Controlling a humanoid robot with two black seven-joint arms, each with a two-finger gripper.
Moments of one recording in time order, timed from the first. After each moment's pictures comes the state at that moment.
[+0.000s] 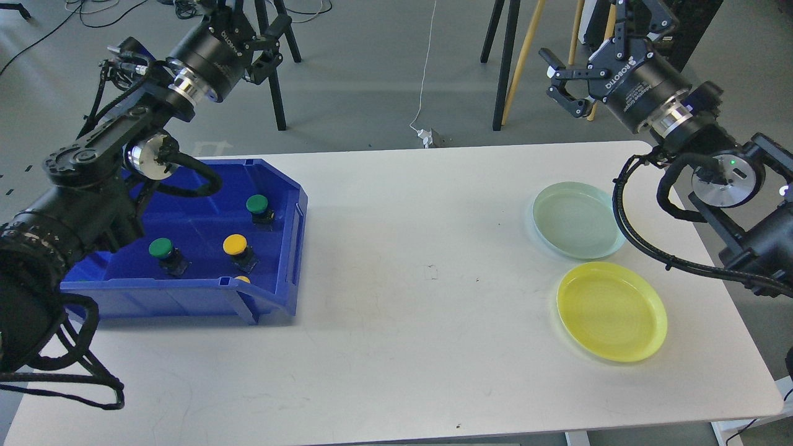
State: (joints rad) left arm -1.05 0.25 -0.61 -0.47 0.35 -0.49 -0.49; right arm 0.83 -0.46 0.81 0.95 0.02 0.45 0.14
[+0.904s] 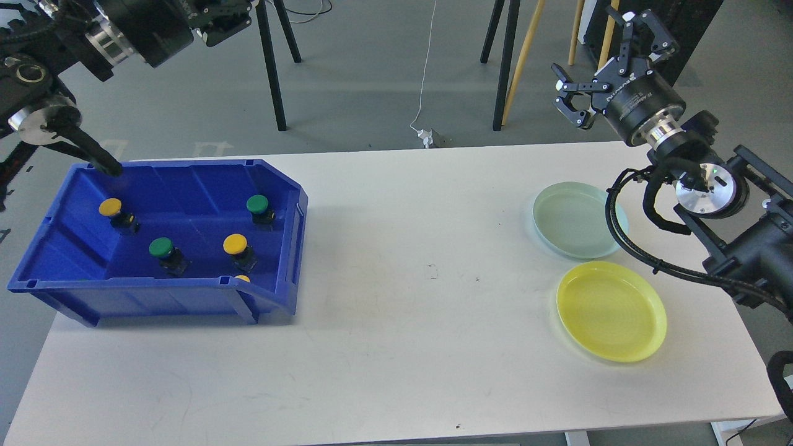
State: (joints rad) left arm -1.24 0.74 -0.28 -1.02 0.82 -0.49 -0.49; right arm 0.77 -0.42 0.82 0.93 0.05 0.29 0.15
